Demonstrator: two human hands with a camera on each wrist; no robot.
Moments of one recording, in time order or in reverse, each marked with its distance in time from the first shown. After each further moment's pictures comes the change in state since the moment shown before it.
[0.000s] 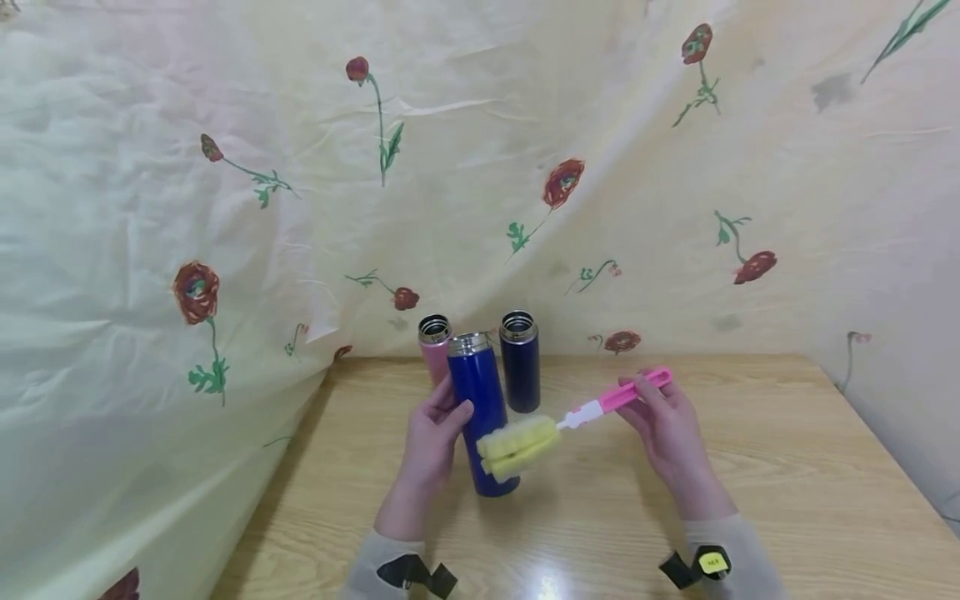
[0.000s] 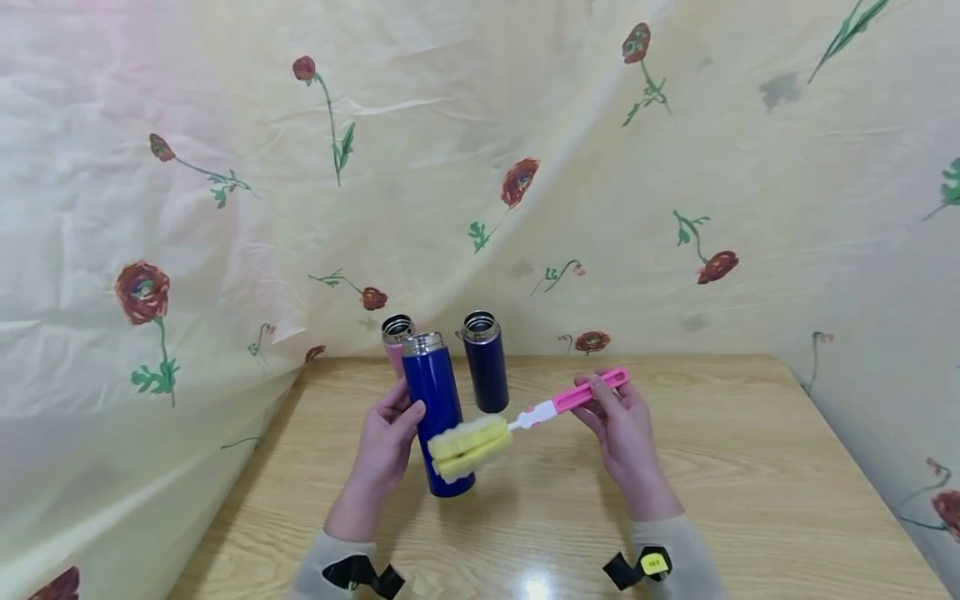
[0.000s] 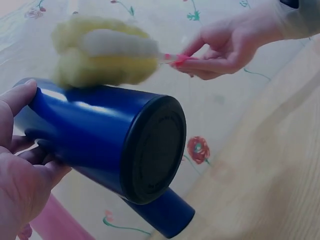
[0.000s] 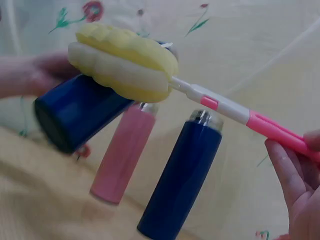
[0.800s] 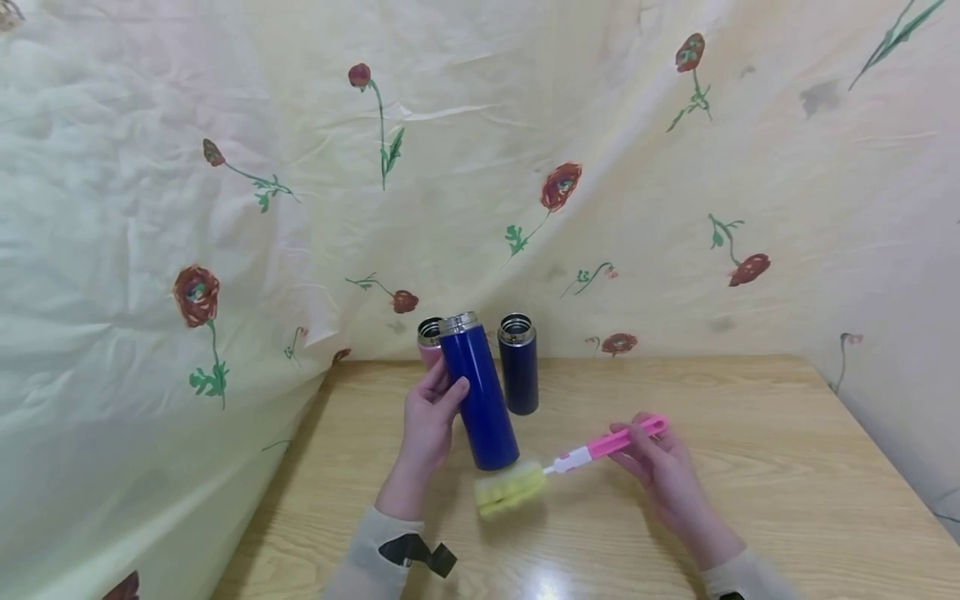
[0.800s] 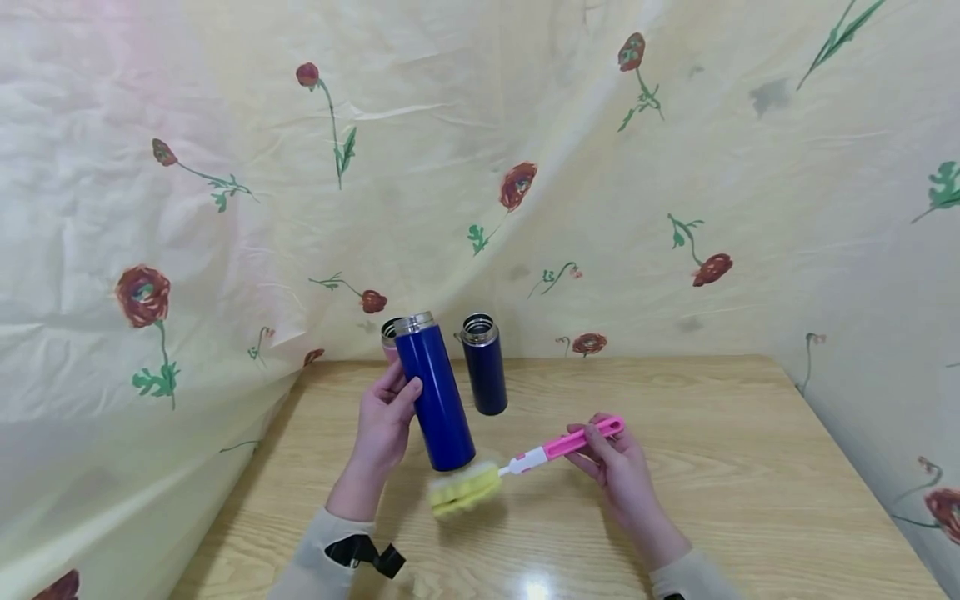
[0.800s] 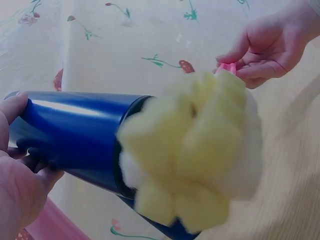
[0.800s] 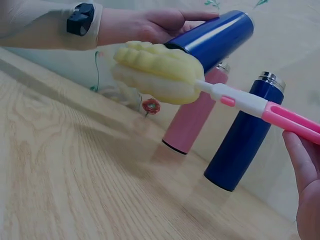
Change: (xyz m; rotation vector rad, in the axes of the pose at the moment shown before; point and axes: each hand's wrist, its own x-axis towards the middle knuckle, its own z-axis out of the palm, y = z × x) left_hand 0.025 0.009 0.005 -0.041 0.070 0.037; right_hand -0.040 0.042 -0.029 0.041 -0.171 -0.054
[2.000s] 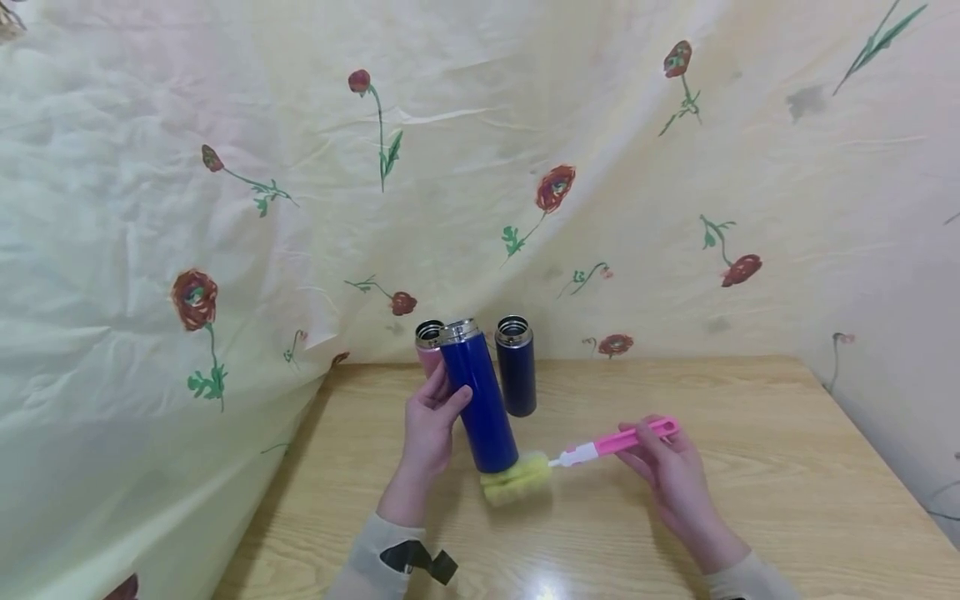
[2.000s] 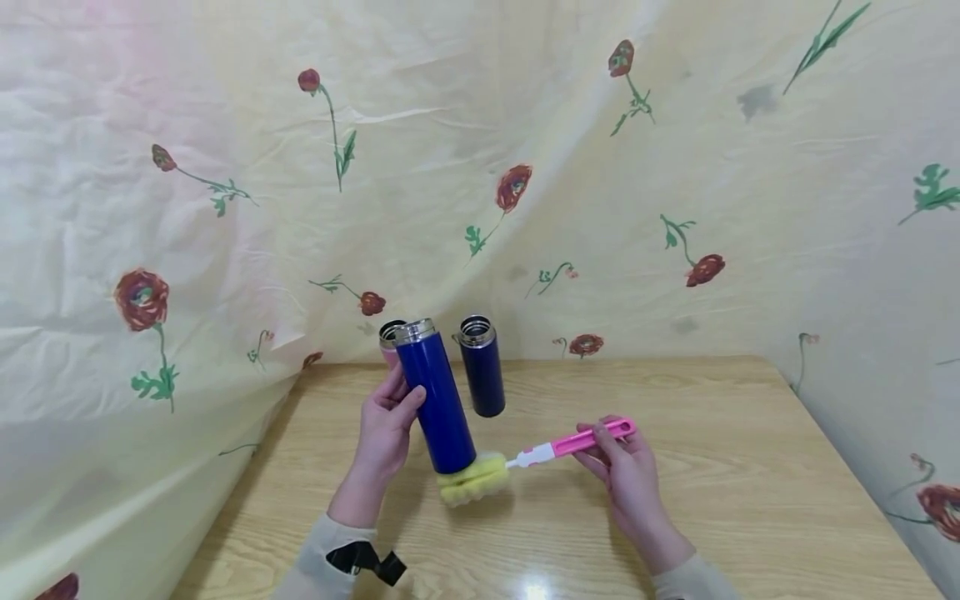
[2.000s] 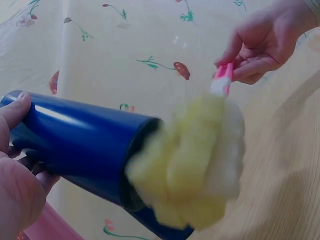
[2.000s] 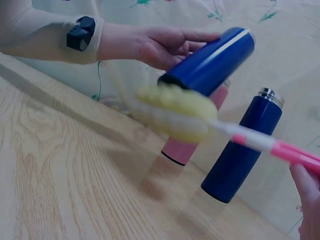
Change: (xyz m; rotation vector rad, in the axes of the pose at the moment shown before) left_hand -0.014 -0.004 0.007 -0.014 0.046 0.008; right_hand -0.014 -0.014 0.004 -0.063 0.143 0.010
